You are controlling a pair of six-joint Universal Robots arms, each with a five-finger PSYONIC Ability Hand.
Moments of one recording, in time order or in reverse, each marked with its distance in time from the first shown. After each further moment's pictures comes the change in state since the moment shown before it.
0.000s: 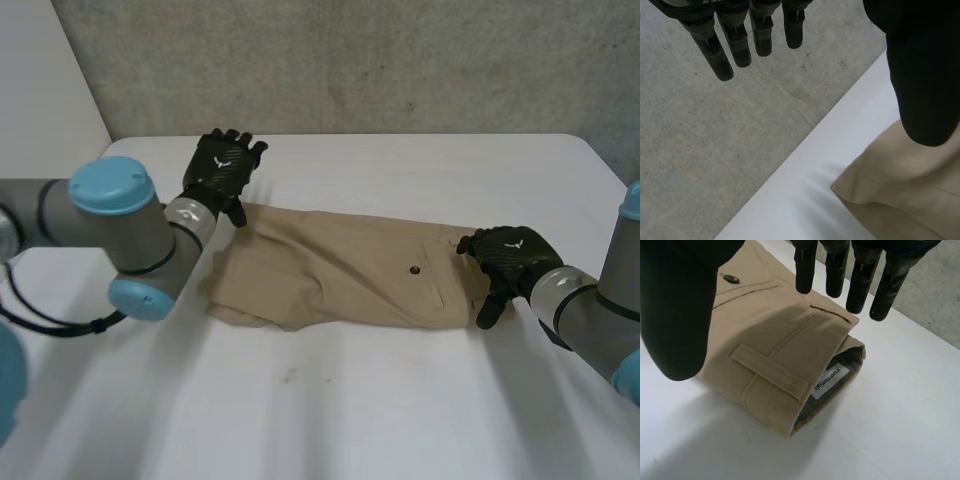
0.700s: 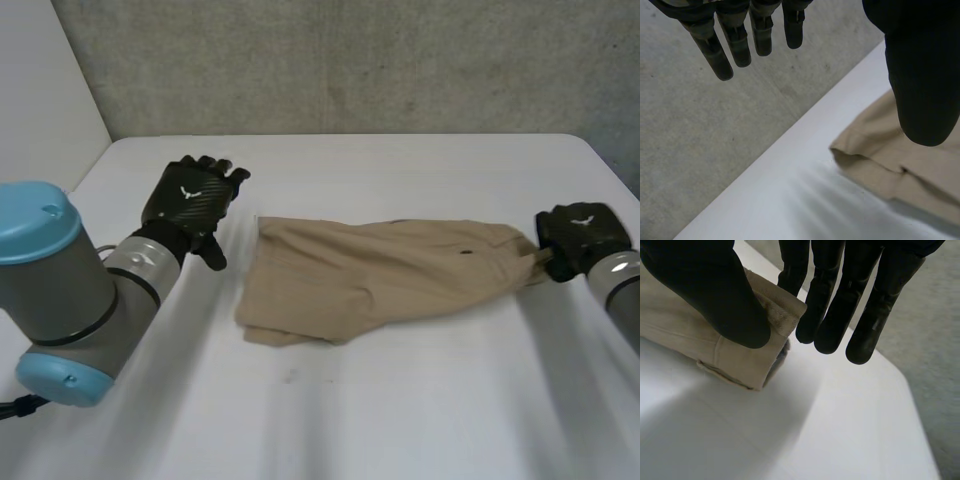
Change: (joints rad) left arm -0.004 0.449 -0.523 -0.014 -0.033 -0.050; right arm -0.180 -0.026 0.064 -0.204 0.016 -0.107; left_hand -0.002 -0.005 -0.003 -0.006 0.000; right_hand 0.666 0.879 0.882 0.894 0.842
